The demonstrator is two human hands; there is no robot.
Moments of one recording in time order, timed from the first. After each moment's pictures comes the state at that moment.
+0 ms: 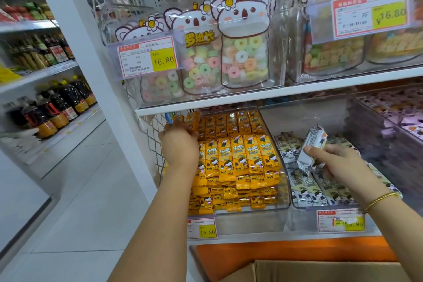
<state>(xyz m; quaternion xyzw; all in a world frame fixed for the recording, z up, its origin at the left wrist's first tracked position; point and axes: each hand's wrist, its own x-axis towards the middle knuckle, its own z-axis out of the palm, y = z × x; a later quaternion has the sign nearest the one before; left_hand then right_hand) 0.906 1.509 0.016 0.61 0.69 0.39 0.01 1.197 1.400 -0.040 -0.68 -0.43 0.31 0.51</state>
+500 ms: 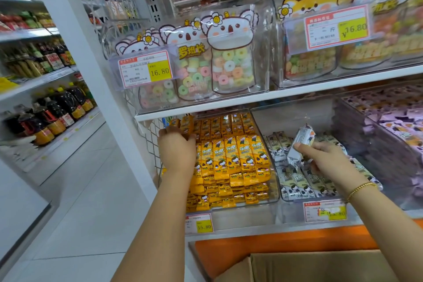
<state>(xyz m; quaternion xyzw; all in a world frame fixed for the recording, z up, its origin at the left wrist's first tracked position) 0.907 1.497 0.020 0.62 0.67 0.41 0.04 1.194 1.396 -0.034 -0.66 -0.41 0.35 0.52</state>
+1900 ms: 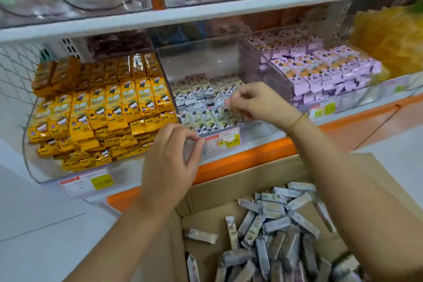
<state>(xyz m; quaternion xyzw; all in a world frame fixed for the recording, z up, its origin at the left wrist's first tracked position) 1.001 1.328 -0.042 0.85 0.33 0.40 0.11 1.228 1.331 -0.006 -0.68 -0.56 0.28 0.39</state>
